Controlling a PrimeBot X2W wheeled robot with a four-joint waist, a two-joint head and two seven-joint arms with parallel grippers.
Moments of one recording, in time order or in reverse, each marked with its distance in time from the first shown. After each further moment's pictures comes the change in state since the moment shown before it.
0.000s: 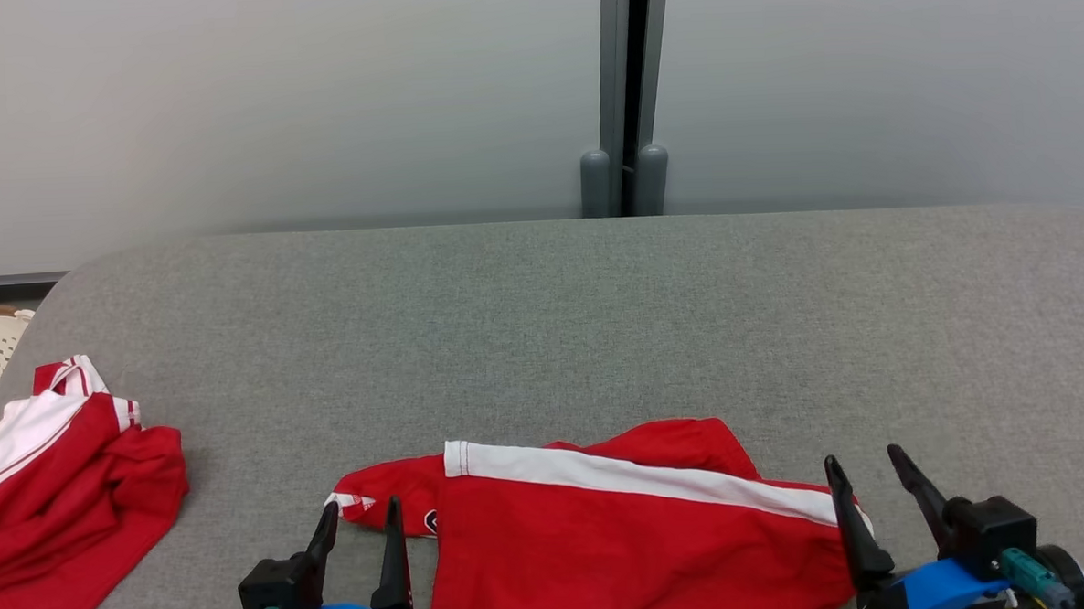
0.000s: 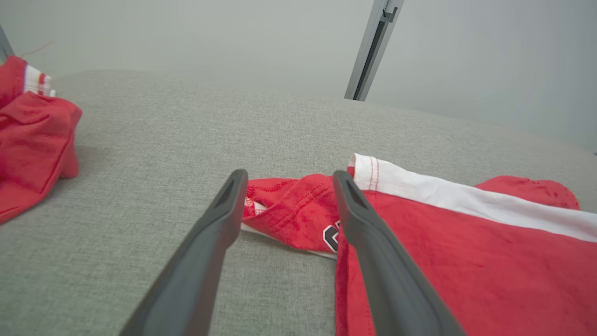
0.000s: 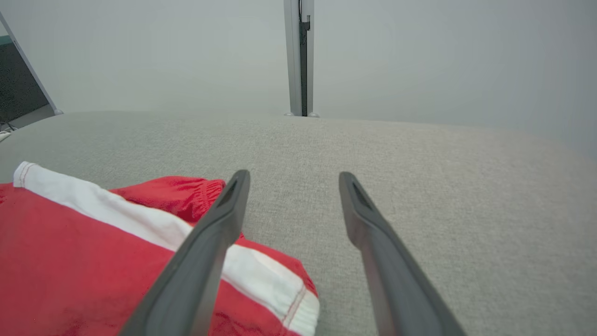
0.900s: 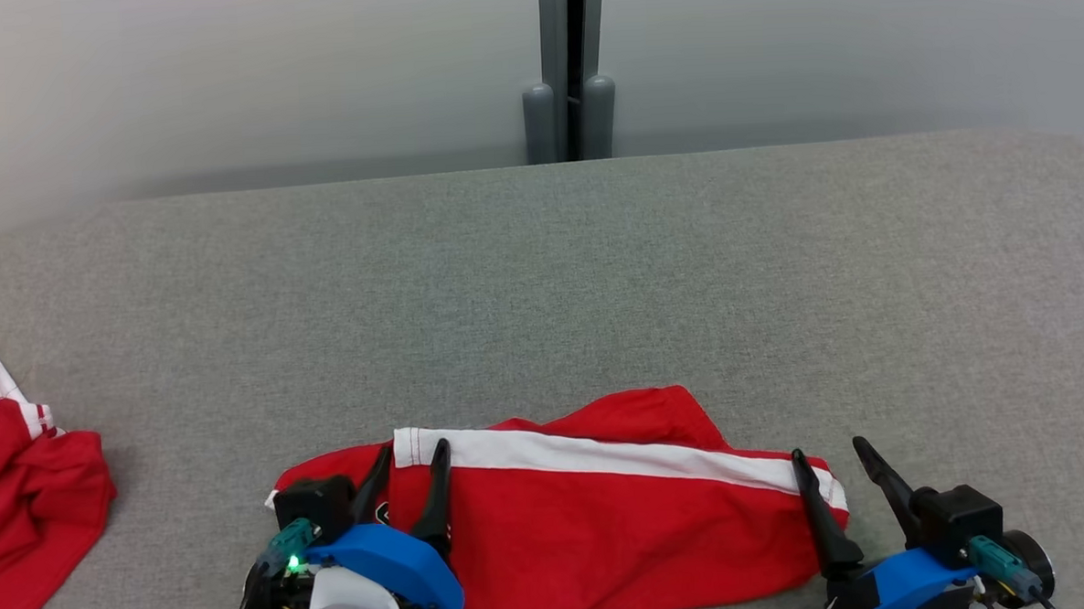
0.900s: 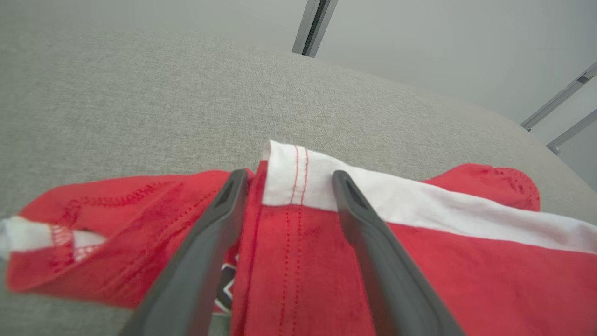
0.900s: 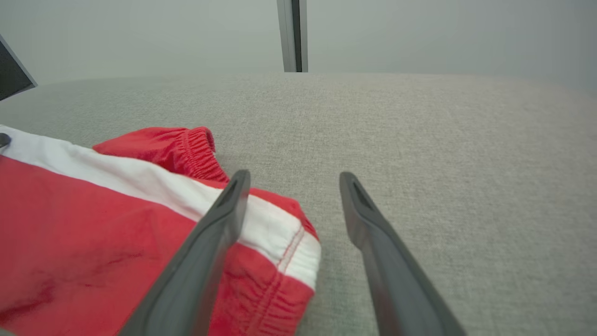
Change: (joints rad) left arm -0.229 0.000 -0.183 0.242 -0.241 -0.085 0.000; right arm -0.024 0.034 0.041 0.037 -0.012 0.000 0.000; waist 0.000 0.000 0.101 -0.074
